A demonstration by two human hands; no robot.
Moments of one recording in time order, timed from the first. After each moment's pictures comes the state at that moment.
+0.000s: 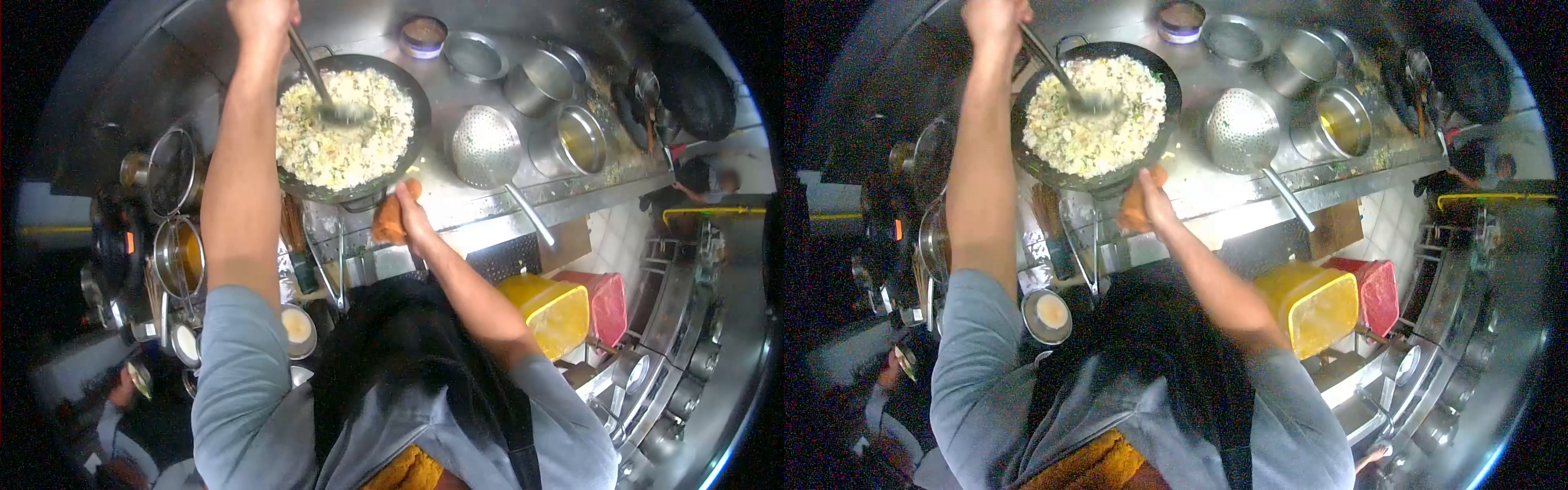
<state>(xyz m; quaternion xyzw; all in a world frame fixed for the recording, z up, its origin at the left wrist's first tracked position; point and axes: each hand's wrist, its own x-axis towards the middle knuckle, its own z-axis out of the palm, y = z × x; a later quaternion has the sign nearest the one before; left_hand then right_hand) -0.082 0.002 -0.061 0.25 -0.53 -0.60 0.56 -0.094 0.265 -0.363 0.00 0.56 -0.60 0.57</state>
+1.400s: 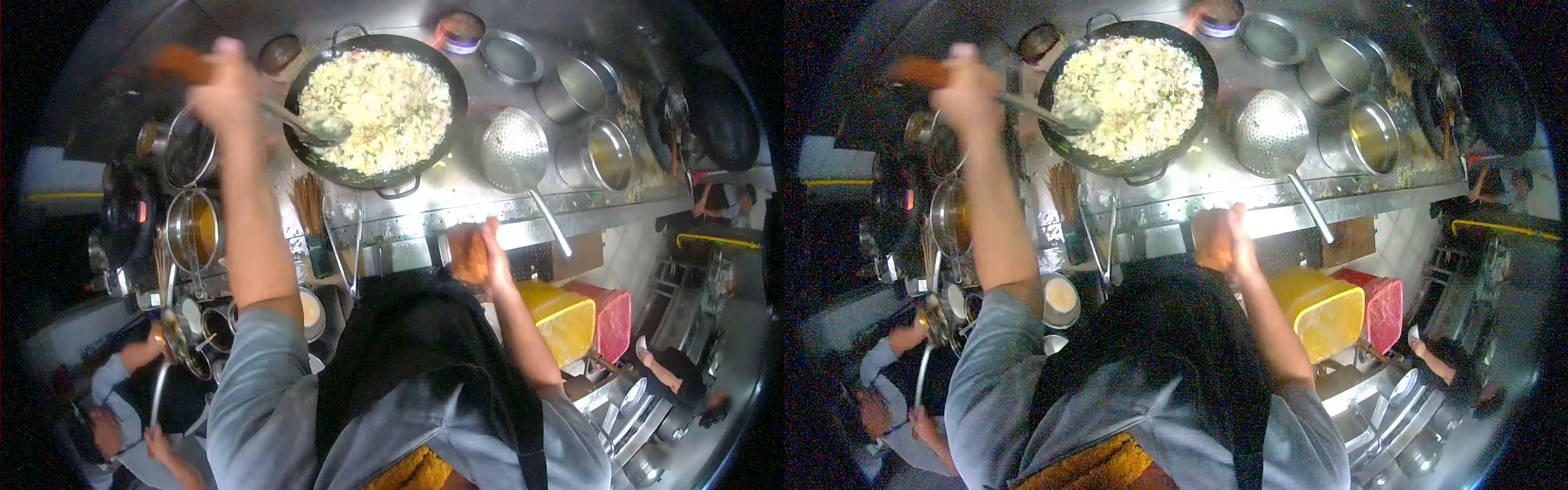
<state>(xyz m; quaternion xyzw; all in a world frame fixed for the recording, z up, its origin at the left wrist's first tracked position) 0.039 0.004 -0.127 0.35 -0.56 -0.42 0.63 -0.116 0.402 -0.331 0.12 0.55 -0.62 0.55</state>
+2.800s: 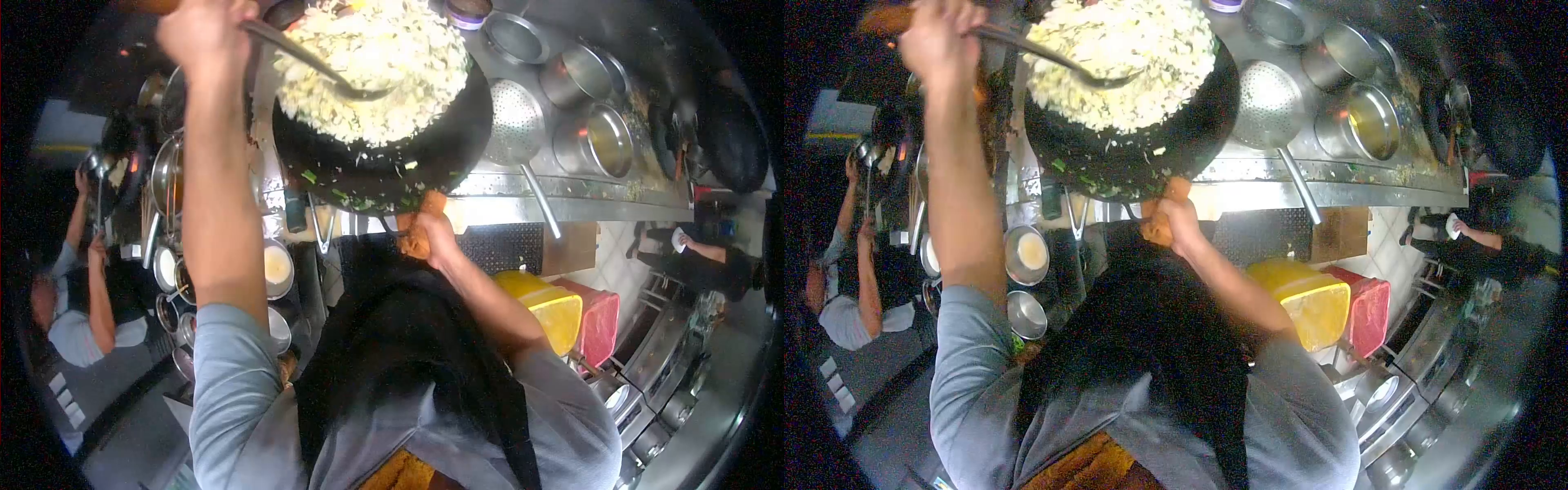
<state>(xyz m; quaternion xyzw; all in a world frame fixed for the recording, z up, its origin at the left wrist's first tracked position) 0.013 0.107 -0.051 0.30 -0.44 -0.50 0.69 -0.063 0.388 -0.344 -0.02 0.48 -0.65 0.59</state>
